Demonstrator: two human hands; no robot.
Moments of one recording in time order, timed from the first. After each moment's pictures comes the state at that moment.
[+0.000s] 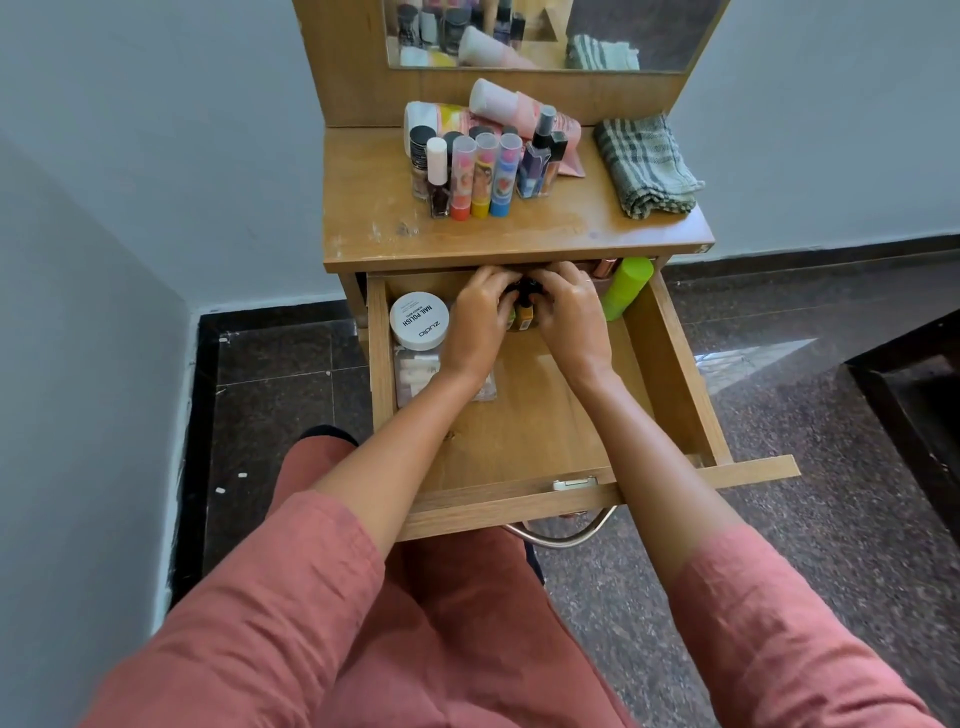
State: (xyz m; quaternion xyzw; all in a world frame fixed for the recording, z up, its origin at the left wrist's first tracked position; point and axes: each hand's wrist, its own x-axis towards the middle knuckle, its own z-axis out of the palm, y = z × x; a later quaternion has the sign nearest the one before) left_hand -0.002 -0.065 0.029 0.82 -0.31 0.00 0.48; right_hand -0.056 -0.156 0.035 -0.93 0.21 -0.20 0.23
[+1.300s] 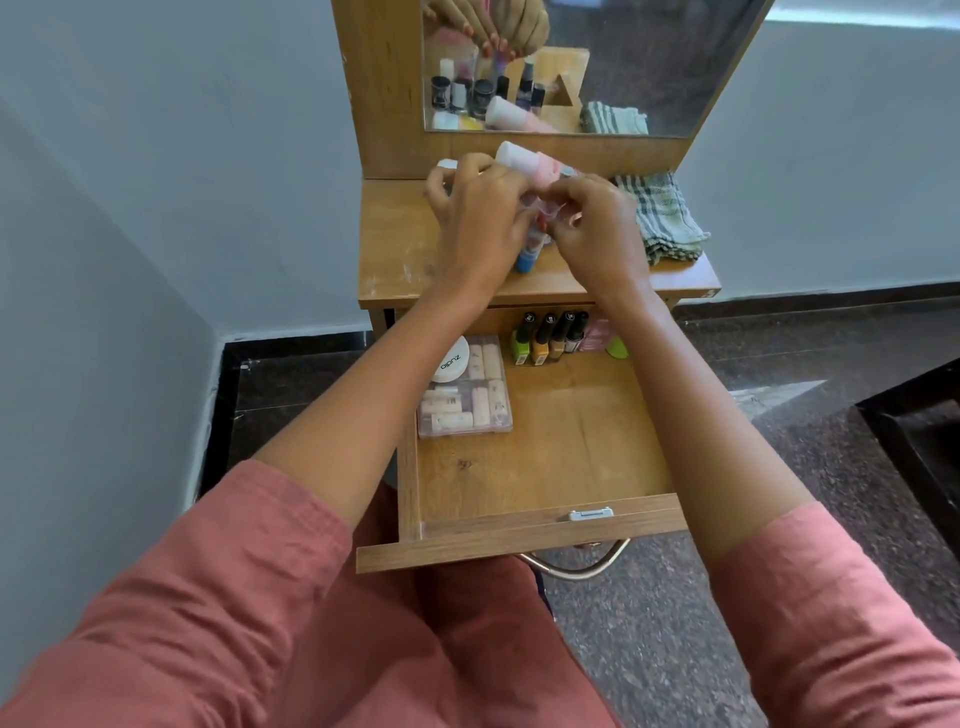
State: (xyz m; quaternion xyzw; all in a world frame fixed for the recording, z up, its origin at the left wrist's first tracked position) left_hand 0.051 -0.062 0.137 0.86 -0.34 0.17 0.33; right_hand -0.005 -0.170 0.136 -0.92 0.15 -0.27 0.26
